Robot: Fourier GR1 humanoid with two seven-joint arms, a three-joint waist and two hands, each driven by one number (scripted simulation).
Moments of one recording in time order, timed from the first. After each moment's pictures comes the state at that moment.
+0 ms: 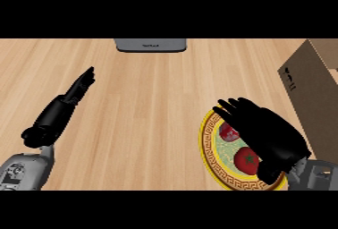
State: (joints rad) left arm -0.21 0.35 -0.08 -1.53 -0.03 -0.13 -0.08; right arm -0.35 -0.52 0.47 -1.92 0.75 0.67 0.38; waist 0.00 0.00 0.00
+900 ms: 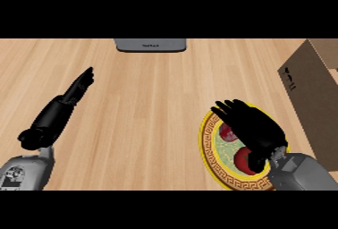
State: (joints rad) left arm -0.20 0.29 -0.02 -1.57 -0.09 -0.19 -0.06; right arm -0.30 -0.40 0.43 -1.71 0.98 0.60 0.20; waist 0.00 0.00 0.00
